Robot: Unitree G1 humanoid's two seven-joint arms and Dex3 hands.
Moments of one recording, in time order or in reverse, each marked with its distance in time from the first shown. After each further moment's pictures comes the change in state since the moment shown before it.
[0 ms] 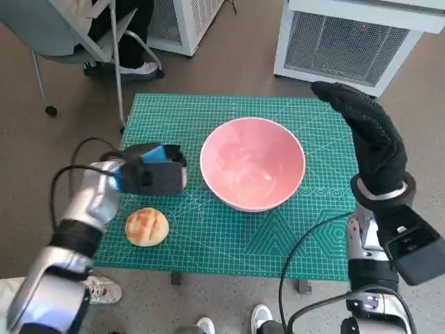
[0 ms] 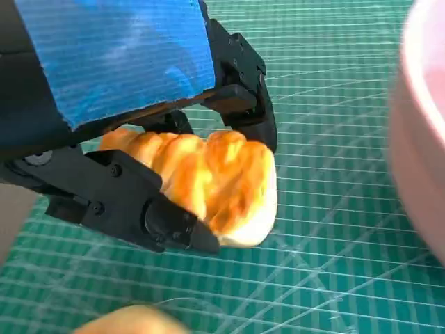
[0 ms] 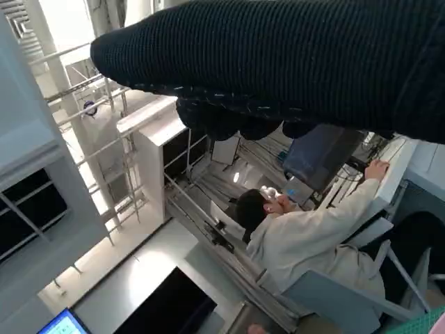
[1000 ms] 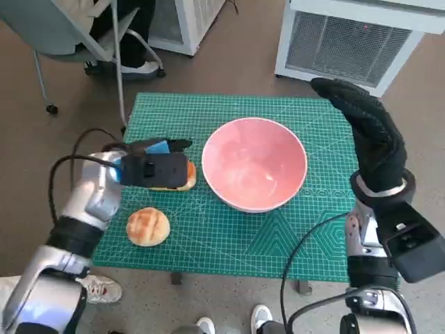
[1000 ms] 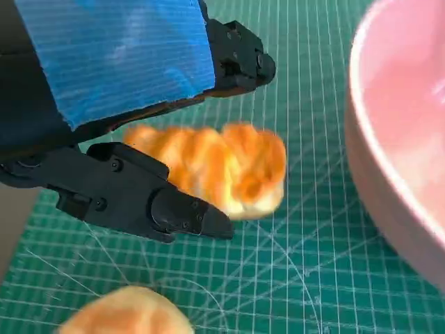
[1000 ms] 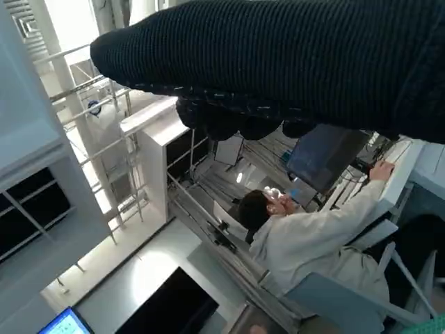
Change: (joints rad) left arm -0.040 -0.058 -0.075 -0.022 0.026 0.097 -0.096; right arm -0.026 0.001 -0.001 0.027 -0.001 -0.017 0.010
